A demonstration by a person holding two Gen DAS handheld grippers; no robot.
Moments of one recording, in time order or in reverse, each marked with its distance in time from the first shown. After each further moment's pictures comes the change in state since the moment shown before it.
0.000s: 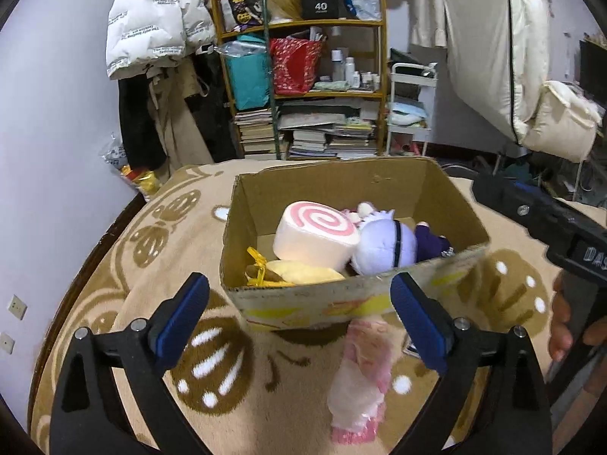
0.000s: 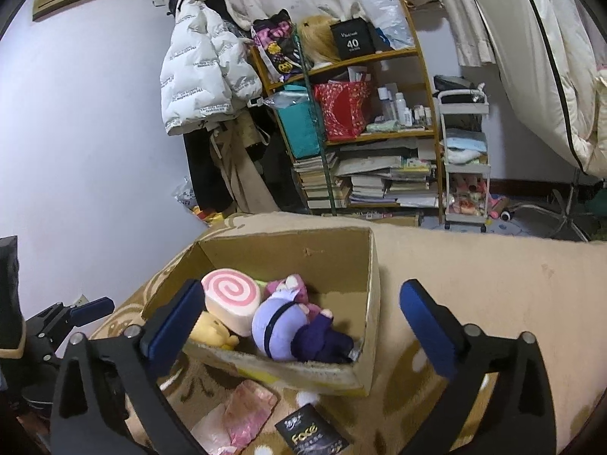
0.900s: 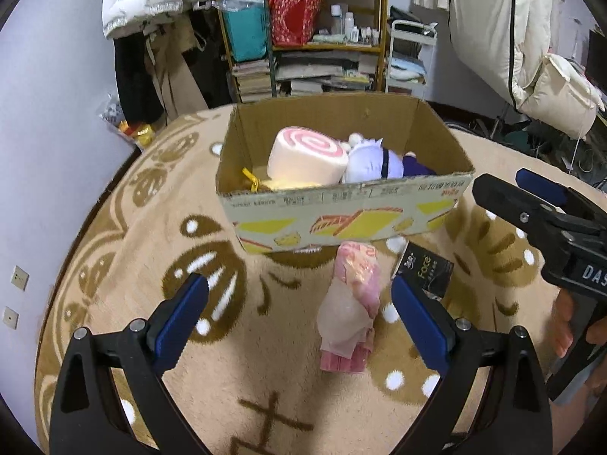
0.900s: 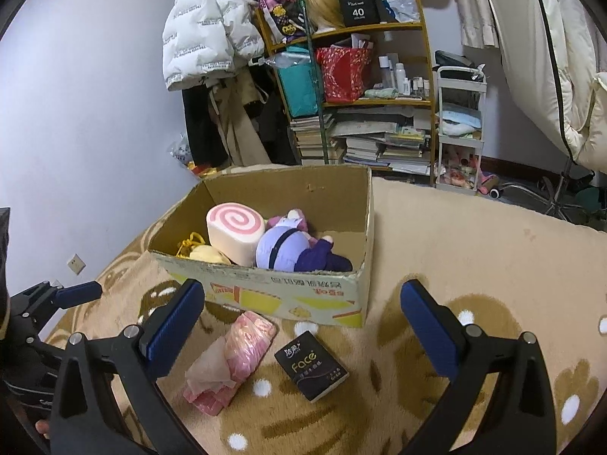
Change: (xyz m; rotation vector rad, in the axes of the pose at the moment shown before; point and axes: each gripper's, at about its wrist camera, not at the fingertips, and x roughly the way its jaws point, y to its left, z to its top) left arm -0.011 -0.006 -0.033 -0.024 0.204 -0.014; right arm -0.023 0.011 -0.032 -0.060 0.155 -0.045
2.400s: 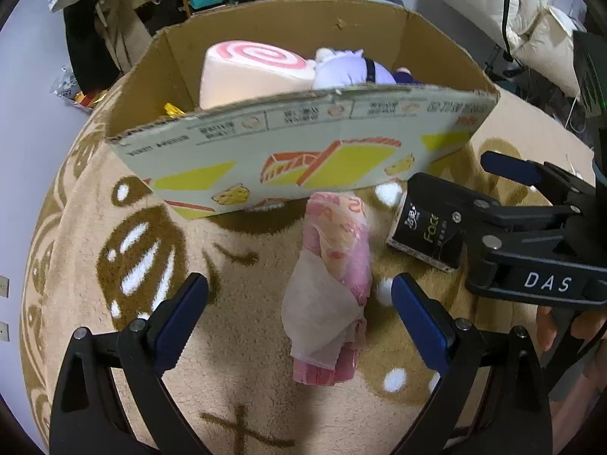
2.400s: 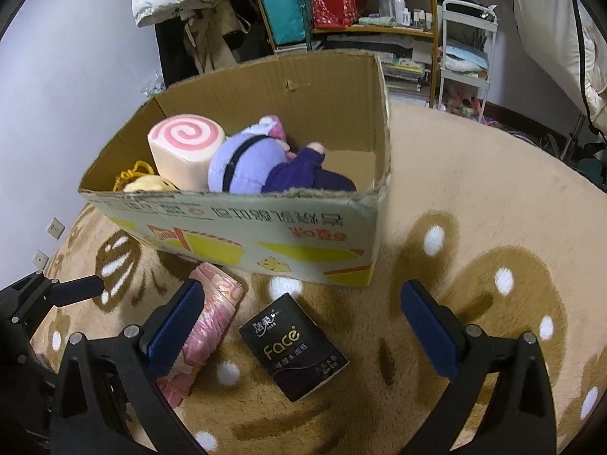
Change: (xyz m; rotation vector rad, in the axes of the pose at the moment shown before) left arm 0.080 -0.026 -0.007 0.082 0.212 -0.087; right arm 0.089 -0.011 -0.028 0.011 0.263 -0.052
